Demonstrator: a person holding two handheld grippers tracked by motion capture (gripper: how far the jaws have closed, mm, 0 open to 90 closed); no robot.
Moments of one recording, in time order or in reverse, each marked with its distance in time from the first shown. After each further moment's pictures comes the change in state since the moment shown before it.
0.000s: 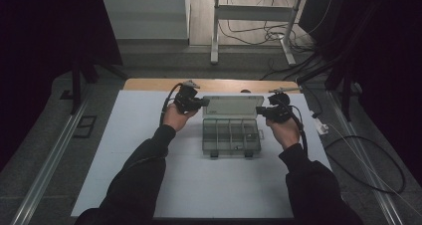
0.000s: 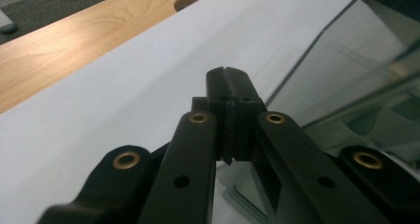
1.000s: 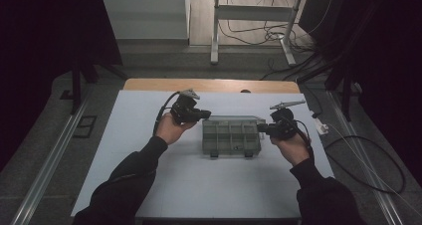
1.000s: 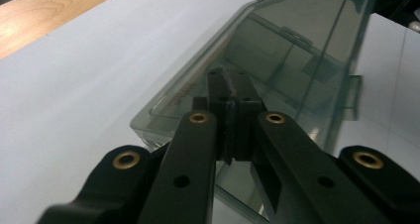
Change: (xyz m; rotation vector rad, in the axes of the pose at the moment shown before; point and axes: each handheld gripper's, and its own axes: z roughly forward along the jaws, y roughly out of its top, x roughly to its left) left arm -0.048 -0.011 -0.039 0.044 -0.099 0.051; right arm 0.022 -0.035 -0.035 0.099 0.081 -0.075
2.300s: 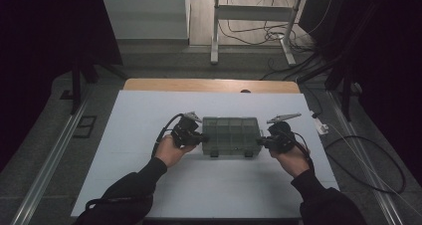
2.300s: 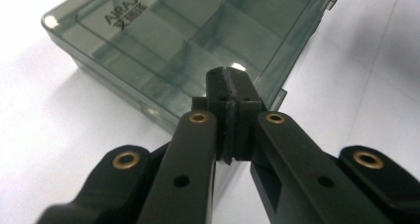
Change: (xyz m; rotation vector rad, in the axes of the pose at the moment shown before) left arm -0.038 -0.046 0.014 0.135 -0.016 -0.047; right arm 0.008 -0.032 0.011 0.060 0.021 -0.058
